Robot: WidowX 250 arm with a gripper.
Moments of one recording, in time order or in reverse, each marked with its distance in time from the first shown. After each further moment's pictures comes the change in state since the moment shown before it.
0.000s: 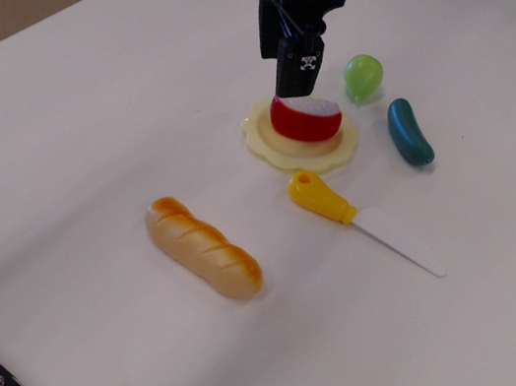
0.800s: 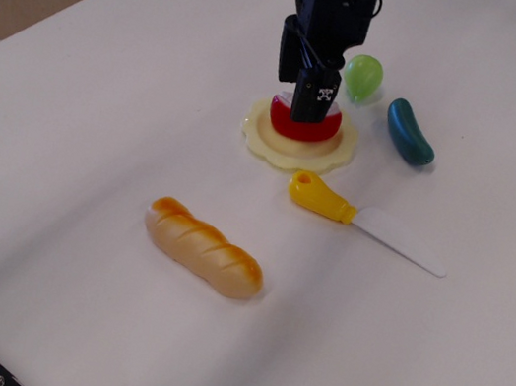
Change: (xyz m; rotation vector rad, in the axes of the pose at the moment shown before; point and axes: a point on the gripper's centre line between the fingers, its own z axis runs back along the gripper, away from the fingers) arm 0.015 0.001 -0.030 0.024 0.095 -0.052
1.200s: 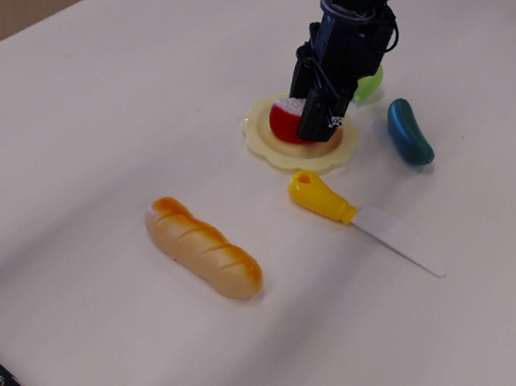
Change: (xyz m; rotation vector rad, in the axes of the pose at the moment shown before) arm 0.003 -0.006 -0.014 0.007 0.054 0.010
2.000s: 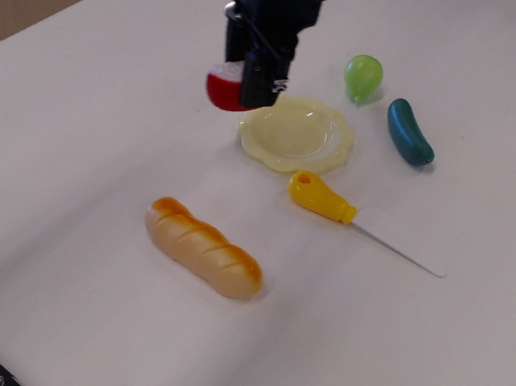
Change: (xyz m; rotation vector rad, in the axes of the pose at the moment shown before) arm -0.066 -0.010 0.044 0.044 -0.075 0.187
